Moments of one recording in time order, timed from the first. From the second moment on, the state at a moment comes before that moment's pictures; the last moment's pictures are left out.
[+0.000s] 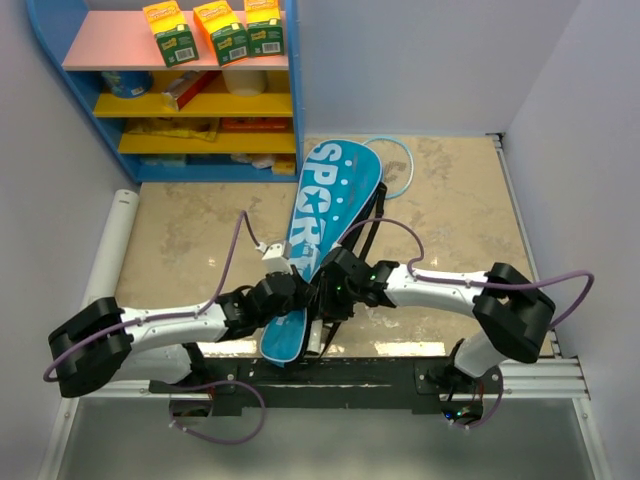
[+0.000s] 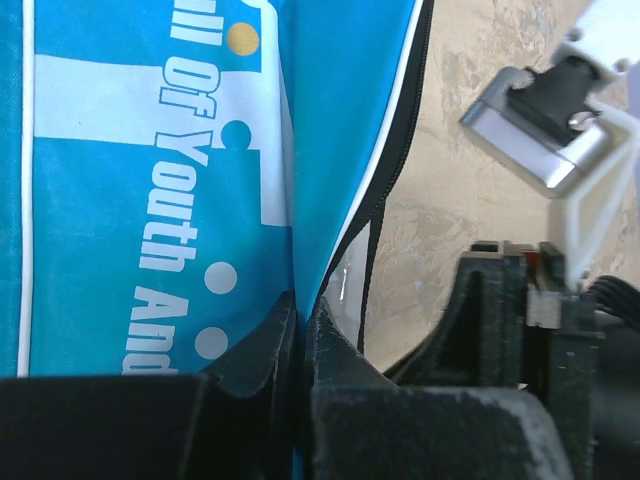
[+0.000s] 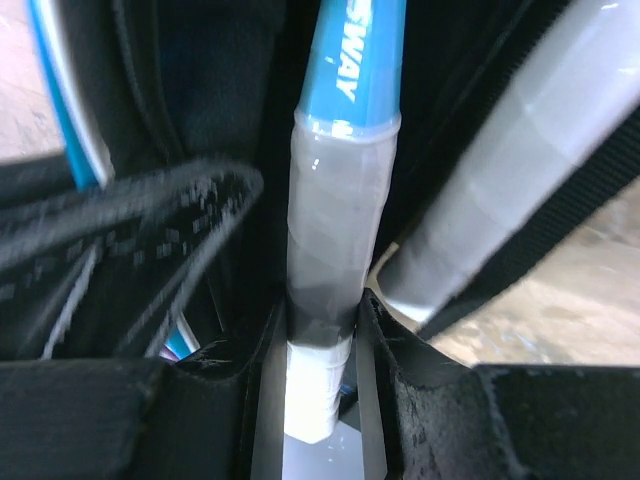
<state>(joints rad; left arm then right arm) -1.04 1.19 0.44 0.17 -0.36 -0.96 0.99 1.52 0.85 -0.33 -0.13 1.11</state>
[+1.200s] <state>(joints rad) -1.14 1.14 0.40 0.06 -0.42 -1.09 0.96 1.40 0.69 0.10 0.05 1.11</state>
